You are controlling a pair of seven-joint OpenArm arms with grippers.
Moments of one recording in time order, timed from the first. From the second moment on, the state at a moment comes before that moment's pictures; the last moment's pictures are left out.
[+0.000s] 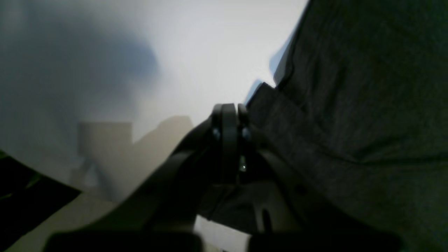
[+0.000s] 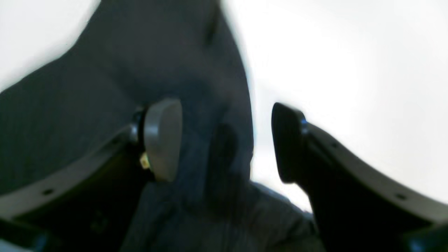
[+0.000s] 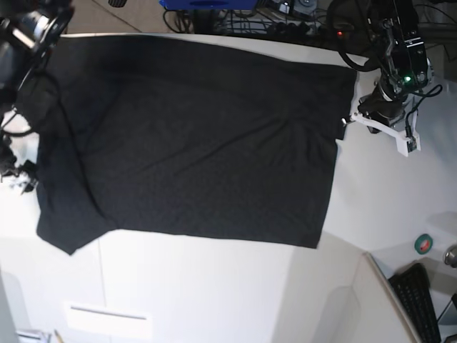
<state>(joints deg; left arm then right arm) 19.7 -9.2 -21.5 101.1 -18.4 2.2 47.9 10.8 13.4 39.0 62.2 14.0 19.5 -46.1</state>
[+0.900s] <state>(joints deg) 19.6 -9.2 -21.6 101.1 -18.3 2.1 47.9 18.3 18.5 33.0 31.2 15.6 24.5 -30.0</state>
